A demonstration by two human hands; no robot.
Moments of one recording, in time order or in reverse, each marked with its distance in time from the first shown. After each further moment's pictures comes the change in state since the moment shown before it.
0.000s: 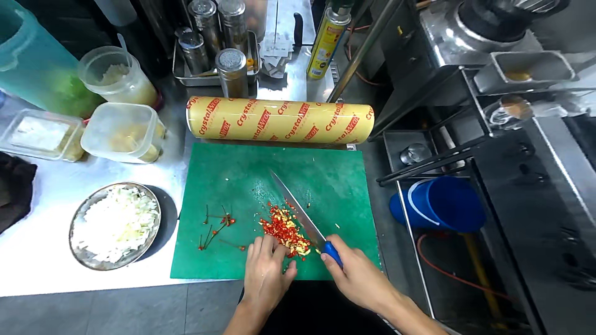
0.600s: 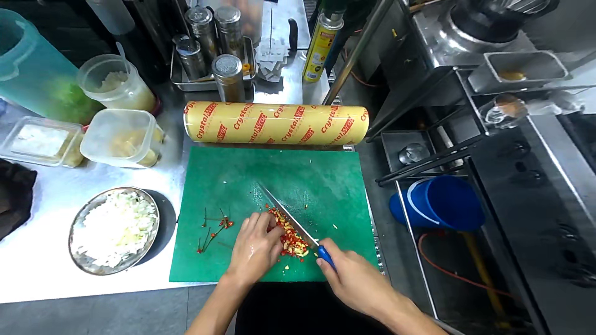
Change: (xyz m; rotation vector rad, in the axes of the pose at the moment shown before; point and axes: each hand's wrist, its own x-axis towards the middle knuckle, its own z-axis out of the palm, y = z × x) left_hand 0.050 -0.033 -0.022 -0.030 -0.050 0.244; right_hand -0.004 -0.020 -0.012 -0.129 -0.141 0.058
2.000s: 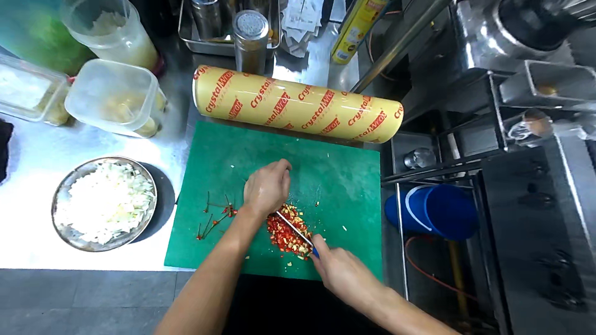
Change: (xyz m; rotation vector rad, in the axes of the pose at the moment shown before) left_hand 0.101 -0.043 0.004 -0.170 -0.090 -0.351; right_hand 0.036 -0.029 0.001 -0.247 -0.197 0.051
